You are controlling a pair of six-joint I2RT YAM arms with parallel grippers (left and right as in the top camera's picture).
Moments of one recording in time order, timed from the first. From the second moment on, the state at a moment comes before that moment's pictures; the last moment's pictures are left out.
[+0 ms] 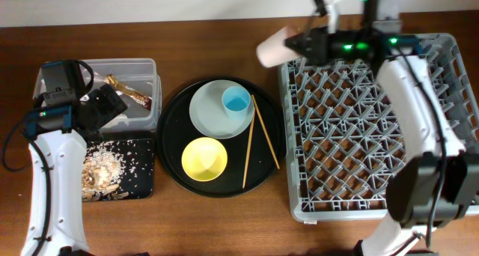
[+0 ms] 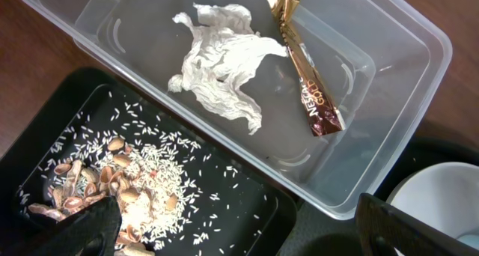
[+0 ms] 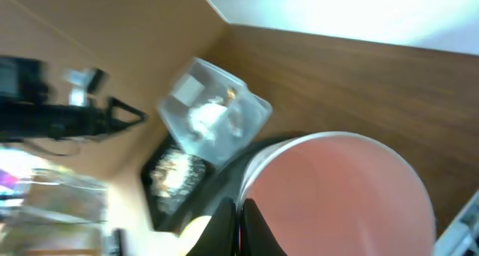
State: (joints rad) left arm 0.21 1.47 1.32 -0.89 -0.12 -0.41; right arm -0.03 1.90 1.73 -0.62 -1.15 -0.02
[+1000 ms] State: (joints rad) left arm 0.21 1.47 1.32 -0.89 -0.12 -0.41; right arm -0.20 2.27 1.74 -0.83 -1.40 -0.15
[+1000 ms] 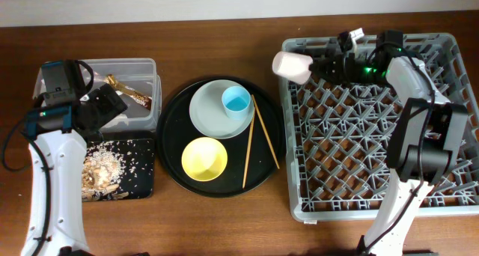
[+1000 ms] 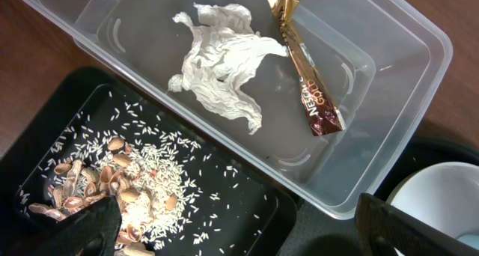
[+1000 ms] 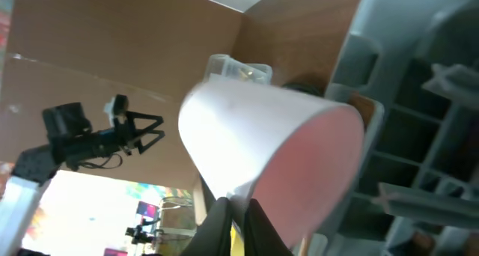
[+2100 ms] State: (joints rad) left arm 0.21 1.47 1.32 -0.89 -0.12 -0.41; right arm 0.68 1.86 1.73 -0.84 0.07 -0.08
